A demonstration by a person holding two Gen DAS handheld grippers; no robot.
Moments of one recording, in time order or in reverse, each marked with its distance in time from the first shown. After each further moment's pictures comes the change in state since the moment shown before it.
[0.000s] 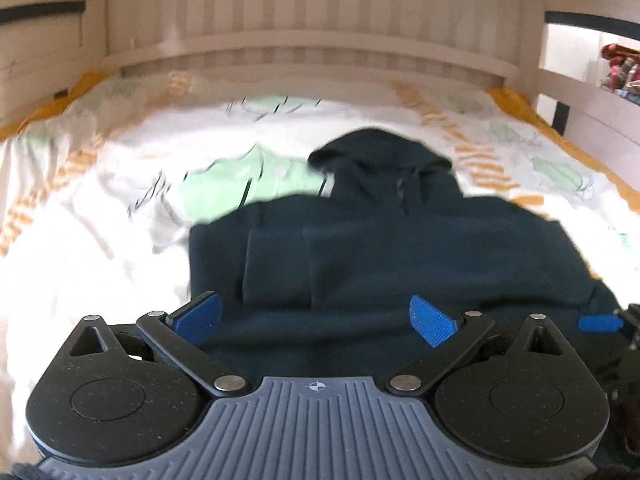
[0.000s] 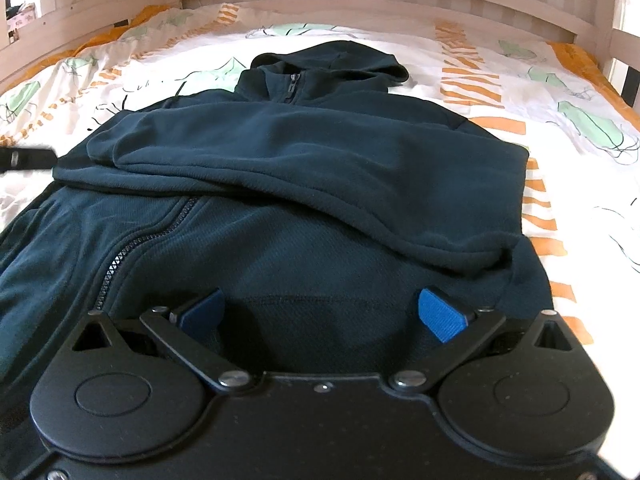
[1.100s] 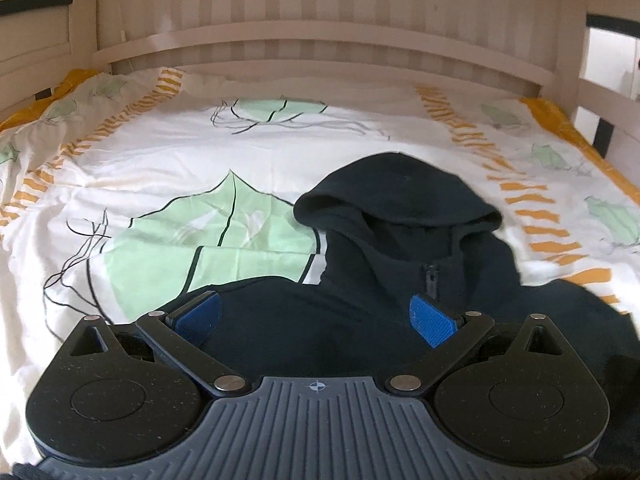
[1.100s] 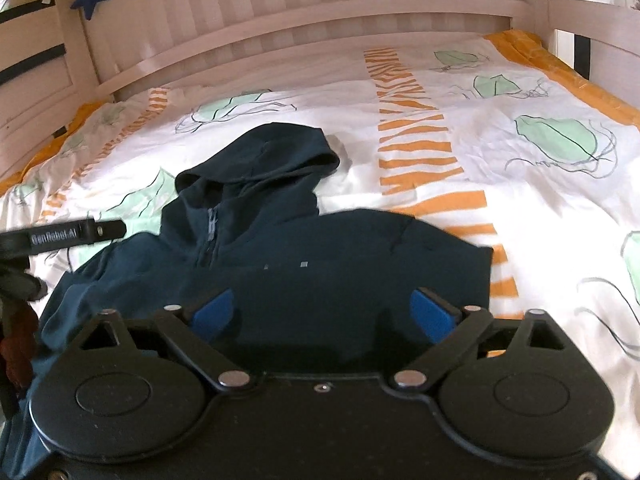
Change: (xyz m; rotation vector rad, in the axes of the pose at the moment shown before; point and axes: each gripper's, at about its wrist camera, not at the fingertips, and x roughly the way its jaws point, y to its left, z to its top) left arm 0.146 -0.019 0.077 -0.037 0.026 0.047; right arm 0.031 -0.065 0.099 0.261 -0.125 -0.035
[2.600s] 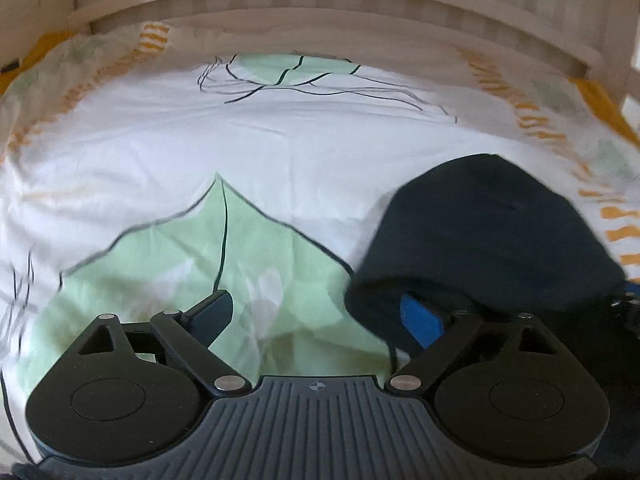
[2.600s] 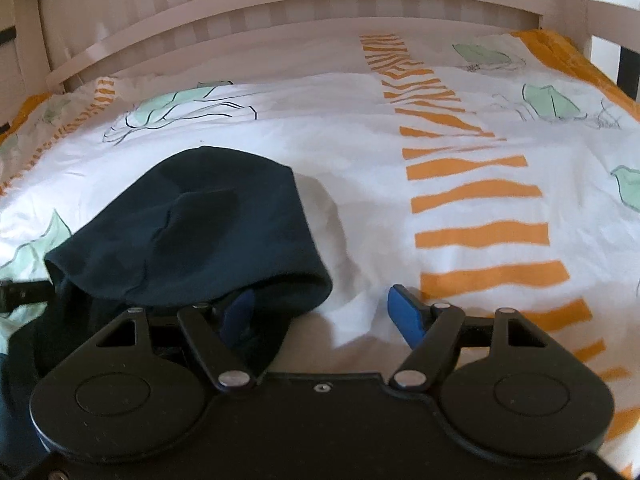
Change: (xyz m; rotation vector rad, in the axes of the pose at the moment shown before) left arm 0.151 0.031 0.074 0.000 0.142 0.016; right arm 0.197 0.000 0.095 -0.053 0.019 -0.084
